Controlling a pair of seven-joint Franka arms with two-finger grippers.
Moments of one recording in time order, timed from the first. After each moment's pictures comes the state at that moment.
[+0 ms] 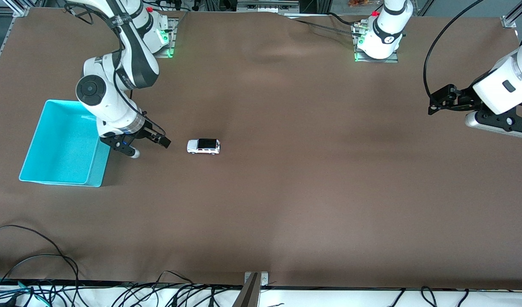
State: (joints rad) left arm 0.01 0.15 -0.11 -1.41 -0.03 1.46 0.09; right arm 0.21 0.20 0.08 -2.14 0.04 2.34 0.78
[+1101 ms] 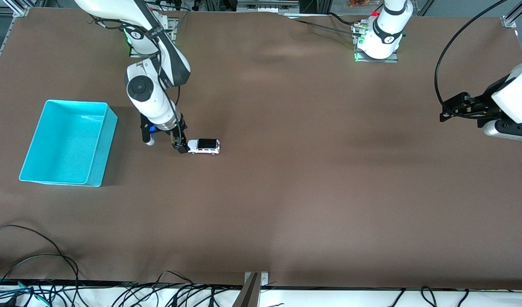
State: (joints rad) left arm 0.05 0.18 -0.10 -1.37 -0.03 1.47 0.07; right arm 0.38 0.31 0.08 -2.24 0.04 2.61 1.76
